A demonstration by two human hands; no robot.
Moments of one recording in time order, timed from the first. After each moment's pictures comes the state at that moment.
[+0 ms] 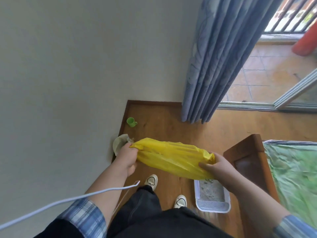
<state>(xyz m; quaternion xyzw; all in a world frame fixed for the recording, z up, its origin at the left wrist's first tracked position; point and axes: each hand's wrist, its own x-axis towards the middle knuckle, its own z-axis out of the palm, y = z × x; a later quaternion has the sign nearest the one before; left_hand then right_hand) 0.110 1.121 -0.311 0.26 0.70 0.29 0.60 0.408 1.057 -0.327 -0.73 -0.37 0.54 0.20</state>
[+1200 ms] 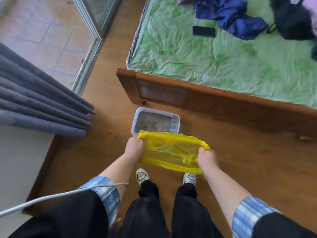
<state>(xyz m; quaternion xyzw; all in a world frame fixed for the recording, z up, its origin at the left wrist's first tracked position) 0.366 1.111 -0.469 0.79 0.36 -0.29 0.41 0.341 0.865 -0.486 -0.80 0.41 0.25 0.37</state>
